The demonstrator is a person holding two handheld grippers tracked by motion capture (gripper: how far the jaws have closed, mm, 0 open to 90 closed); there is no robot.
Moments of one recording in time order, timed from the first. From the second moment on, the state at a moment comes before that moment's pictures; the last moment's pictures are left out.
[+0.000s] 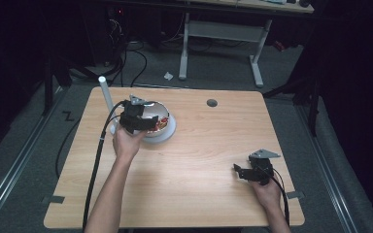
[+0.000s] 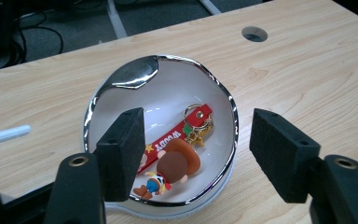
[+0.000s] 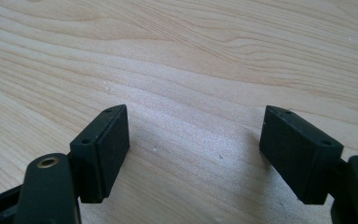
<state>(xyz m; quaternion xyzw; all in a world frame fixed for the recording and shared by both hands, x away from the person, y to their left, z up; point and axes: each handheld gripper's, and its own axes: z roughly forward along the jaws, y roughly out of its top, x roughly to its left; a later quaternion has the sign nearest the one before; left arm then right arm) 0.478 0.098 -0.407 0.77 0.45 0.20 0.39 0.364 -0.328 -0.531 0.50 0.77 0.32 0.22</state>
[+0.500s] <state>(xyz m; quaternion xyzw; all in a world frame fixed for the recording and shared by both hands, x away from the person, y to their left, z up) 0.460 0.118 -0.393 0.75 0.47 0.21 0.41 0.364 -0.328 -0.531 0.50 0.77 0.32 0.22</state>
